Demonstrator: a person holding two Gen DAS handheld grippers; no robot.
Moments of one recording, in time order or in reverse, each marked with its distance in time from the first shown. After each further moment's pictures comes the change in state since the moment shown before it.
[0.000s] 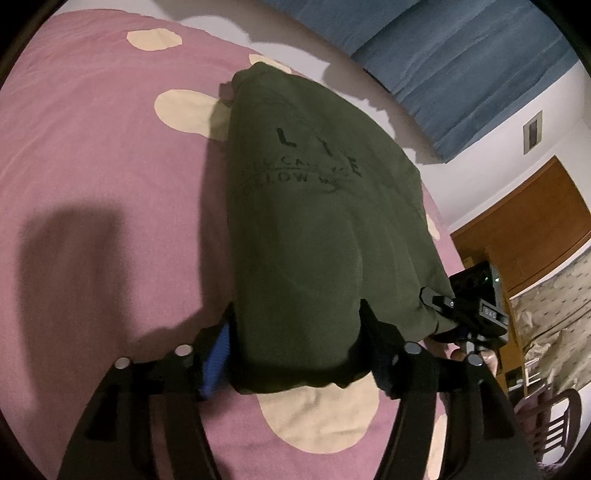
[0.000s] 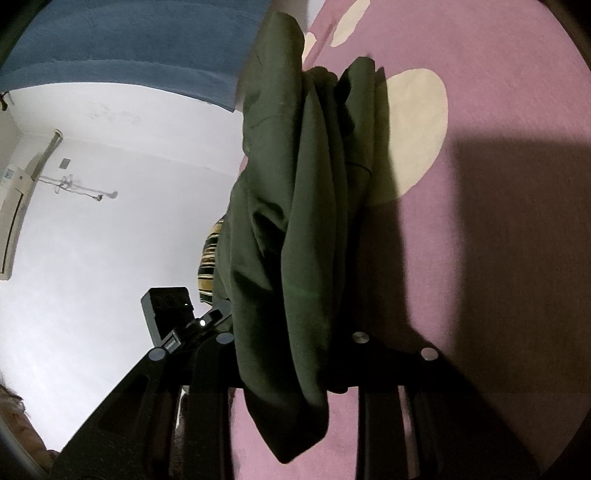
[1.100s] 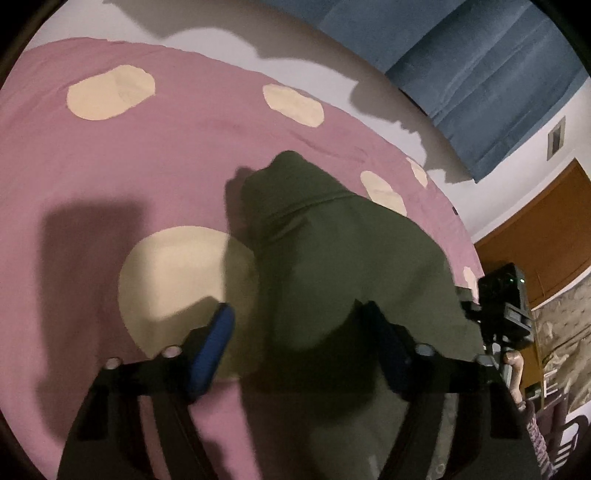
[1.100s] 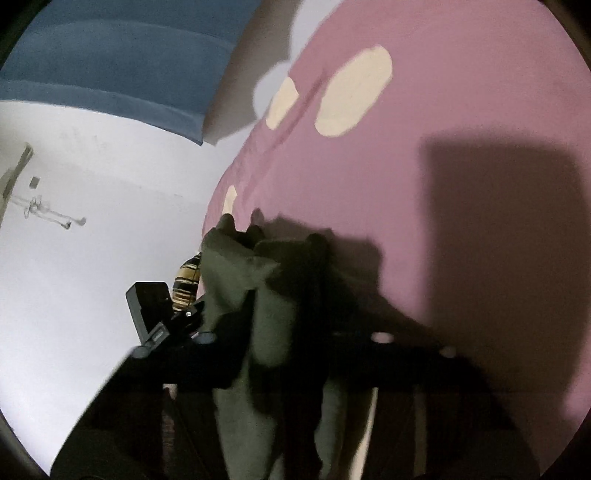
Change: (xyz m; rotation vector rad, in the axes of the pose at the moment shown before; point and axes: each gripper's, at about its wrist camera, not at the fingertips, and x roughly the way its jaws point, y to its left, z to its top) left arm 0.073 0.044 0.165 0.041 0.005 0.083; right arm 0.095 -0.009 0.218 -0.007 -0.004 -0.107
